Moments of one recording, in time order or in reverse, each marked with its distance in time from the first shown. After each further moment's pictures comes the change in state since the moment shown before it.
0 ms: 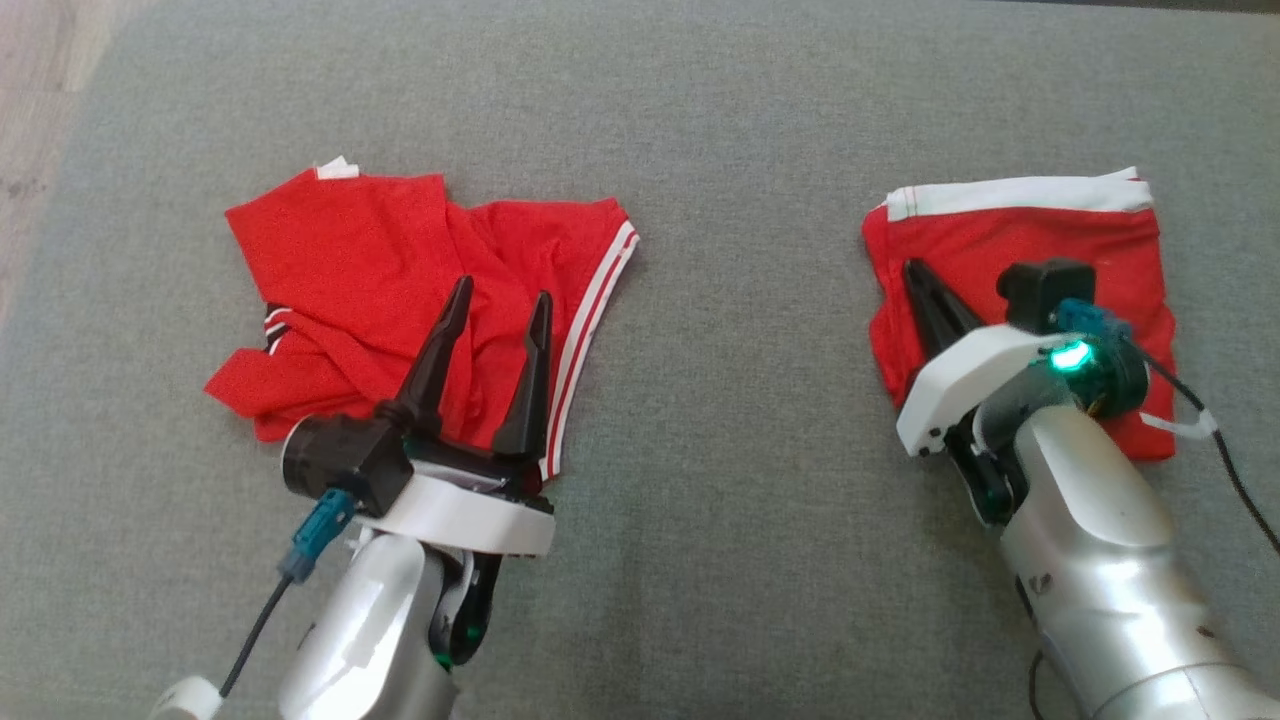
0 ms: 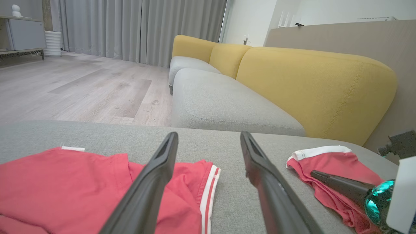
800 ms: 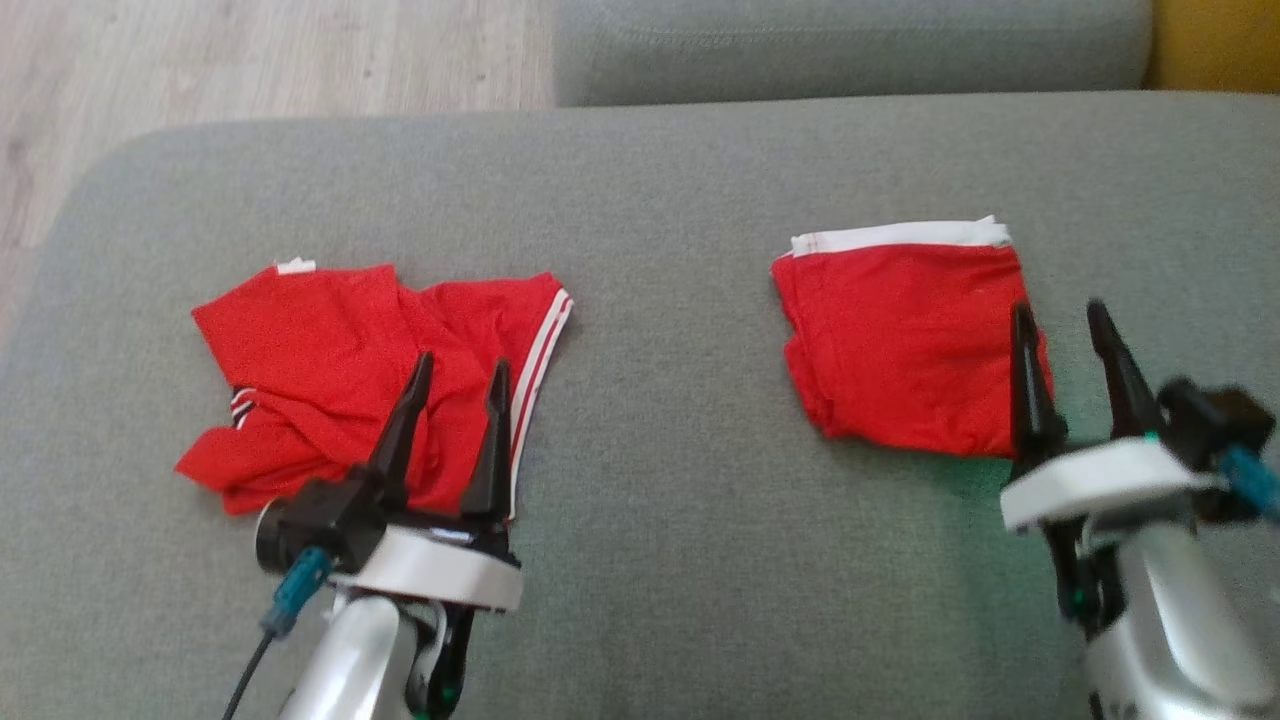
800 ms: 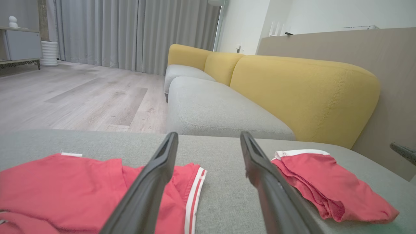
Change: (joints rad) left arm 0.097 0.000 0.064 0.030 0.017 0.009 0.000; right arm 0.319 -0.040 -0.176 -0.371 0.047 0.000 -0.165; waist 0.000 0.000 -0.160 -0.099
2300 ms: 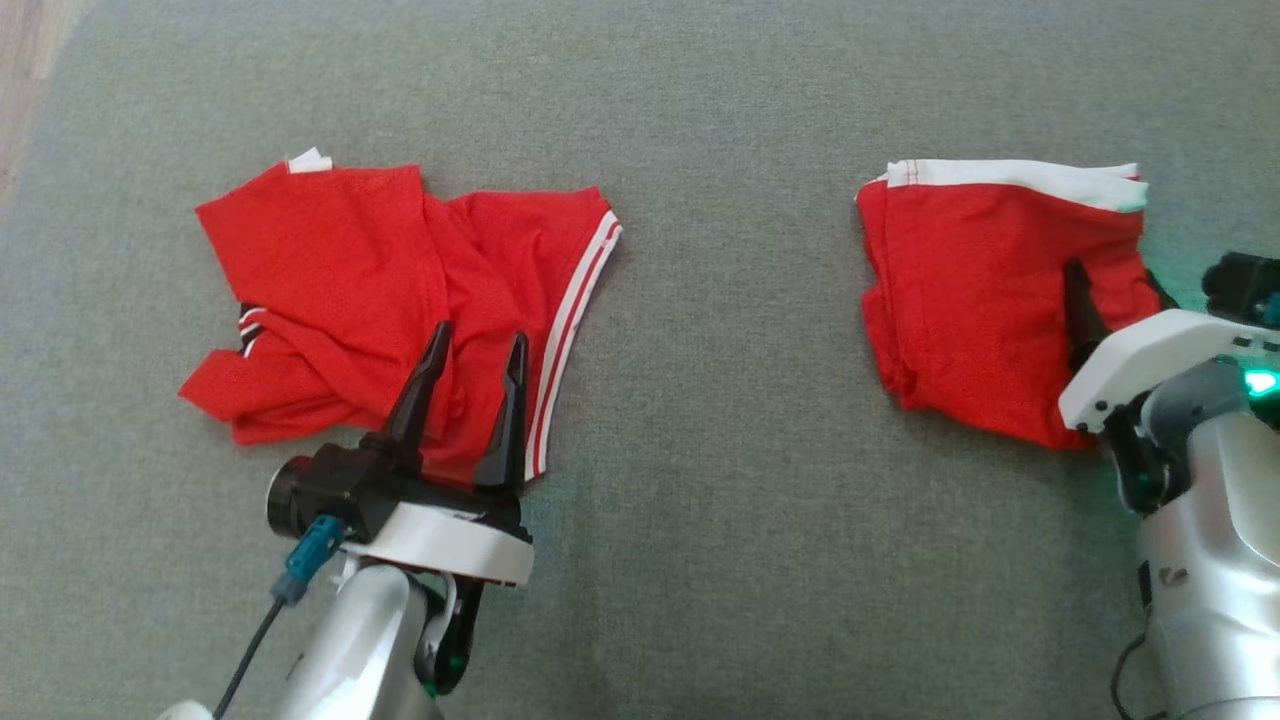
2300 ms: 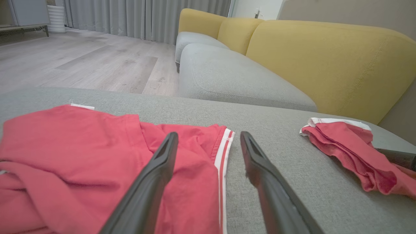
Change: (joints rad) left arm -0.052 0.000 -0.019 0.025 0.010 -0.018 0.000; right arm -0.230 -0.018 -0.184 0.213 -0.075 0.000 0.385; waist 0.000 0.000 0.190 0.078
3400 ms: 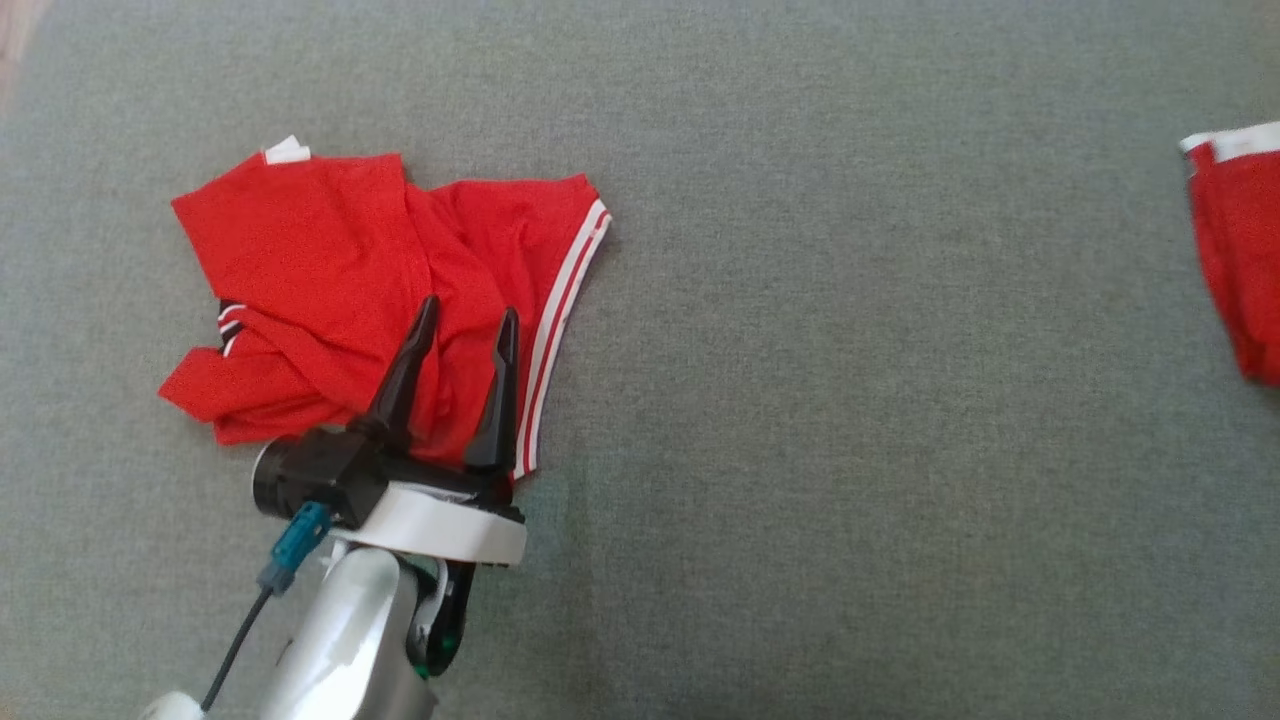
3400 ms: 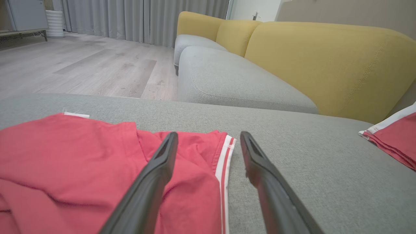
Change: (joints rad) left arm -0.012 -0.001 0.019 -0.031 0.017 0.000 0.000; right arm -0.018 -0.494 0.066 -0.025 -0.147 0.000 -0.027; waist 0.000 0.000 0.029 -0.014
